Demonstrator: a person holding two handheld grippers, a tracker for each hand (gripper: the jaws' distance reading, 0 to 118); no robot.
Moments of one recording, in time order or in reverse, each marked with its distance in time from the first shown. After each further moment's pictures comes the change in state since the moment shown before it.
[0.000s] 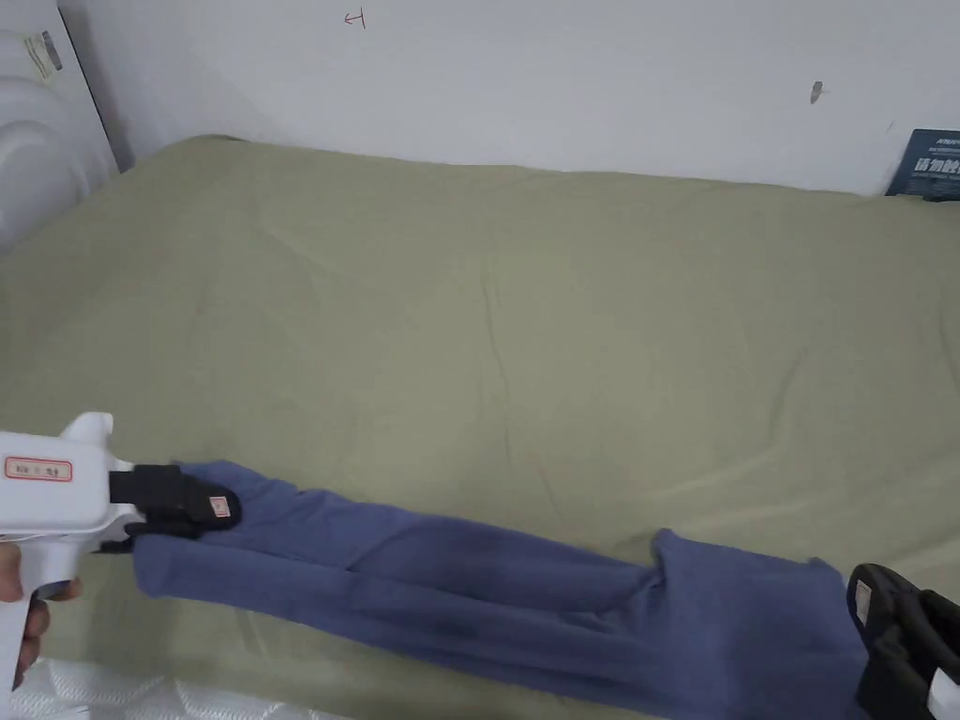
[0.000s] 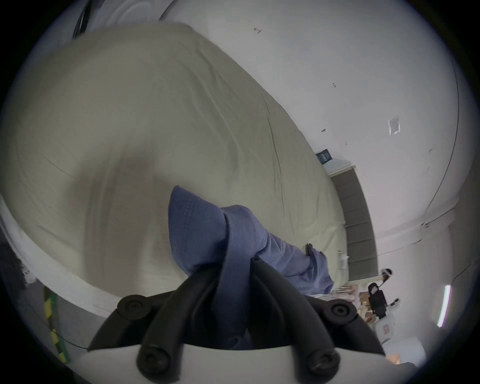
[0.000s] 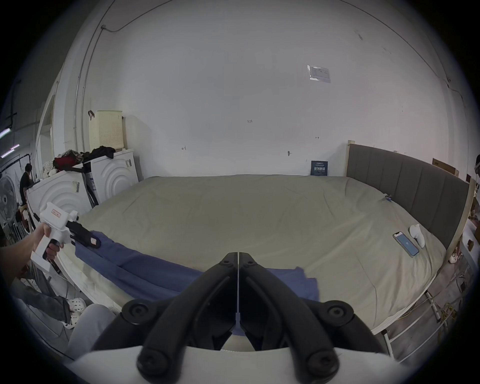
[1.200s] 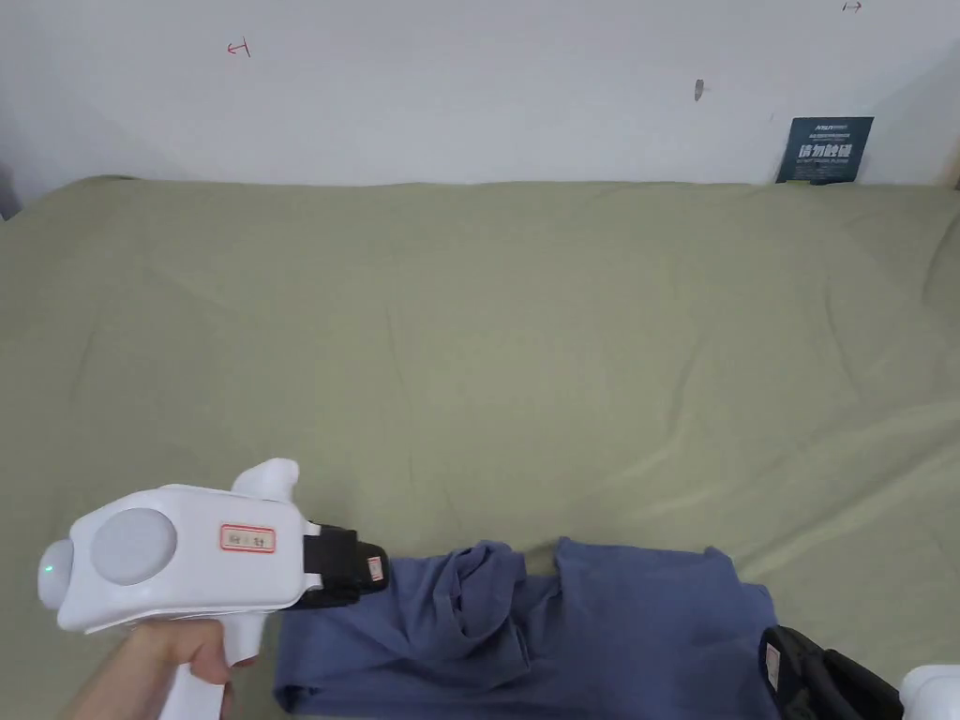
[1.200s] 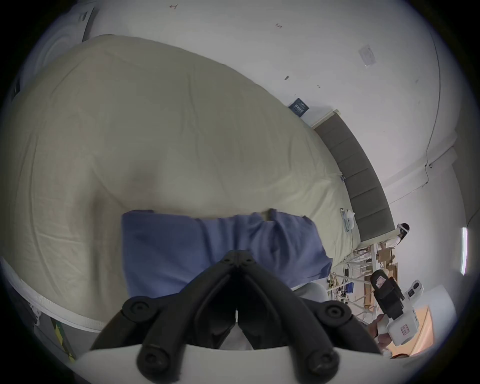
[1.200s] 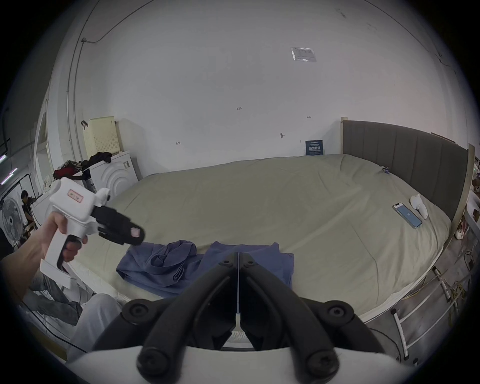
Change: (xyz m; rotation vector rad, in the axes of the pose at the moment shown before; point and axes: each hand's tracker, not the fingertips) left arm 0.149 -0.071 -0.130 -0.134 -0.017 -0.268; right arm 0.035 -0.030 0.010 -0.087 0.017 -0.106
